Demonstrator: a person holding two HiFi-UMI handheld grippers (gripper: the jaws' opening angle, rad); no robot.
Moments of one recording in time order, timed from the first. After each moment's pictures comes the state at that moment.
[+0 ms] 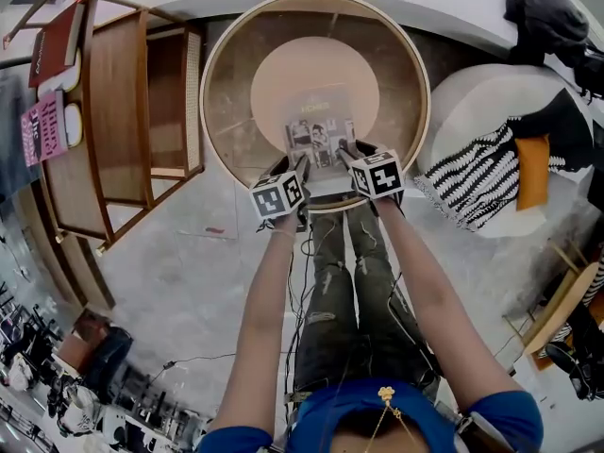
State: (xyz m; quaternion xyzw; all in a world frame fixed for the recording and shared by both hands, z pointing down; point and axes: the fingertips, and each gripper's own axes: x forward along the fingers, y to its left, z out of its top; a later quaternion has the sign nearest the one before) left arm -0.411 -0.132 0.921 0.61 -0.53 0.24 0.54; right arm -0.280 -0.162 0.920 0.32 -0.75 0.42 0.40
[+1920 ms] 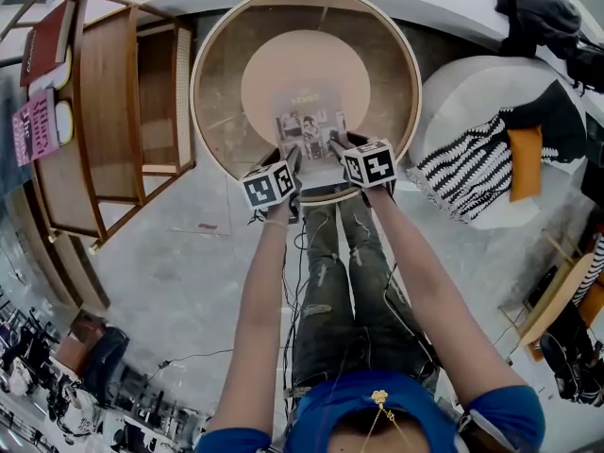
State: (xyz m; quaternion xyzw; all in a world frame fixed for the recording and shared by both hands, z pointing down) left arm -0.411 -0.133 0.921 0.61 -0.52 0.24 0.55; right arm -0.279 -0.160 0.922 0.32 -0.74 0.44 0.39
